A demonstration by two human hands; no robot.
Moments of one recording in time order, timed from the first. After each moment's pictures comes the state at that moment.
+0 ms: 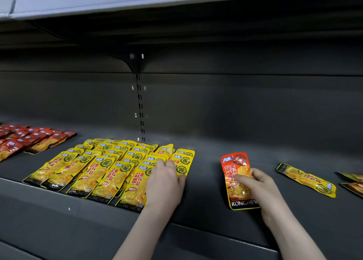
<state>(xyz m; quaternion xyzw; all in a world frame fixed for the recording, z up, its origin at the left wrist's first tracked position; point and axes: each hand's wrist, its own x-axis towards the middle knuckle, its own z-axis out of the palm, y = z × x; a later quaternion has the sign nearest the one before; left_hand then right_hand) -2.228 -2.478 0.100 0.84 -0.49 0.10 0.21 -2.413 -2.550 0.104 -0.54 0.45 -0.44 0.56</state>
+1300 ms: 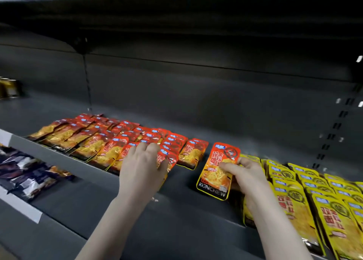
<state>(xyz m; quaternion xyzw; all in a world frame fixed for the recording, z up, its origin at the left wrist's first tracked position) -1.673 -2.287 0.100 0.81 -0.45 0.21 0.31 -1.847 -2.400 0.114 -0.58 0.41 -0.41 0.57</state>
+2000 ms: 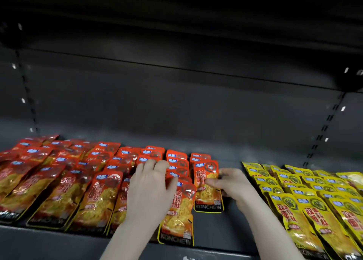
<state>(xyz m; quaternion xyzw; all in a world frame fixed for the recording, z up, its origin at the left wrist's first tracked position) -1.579 -2.333 0.098 0.73 -0.57 0.08 0.36 -1.744 -2.431 0.102 -0.62 0.53 -0.33 0.47</state>
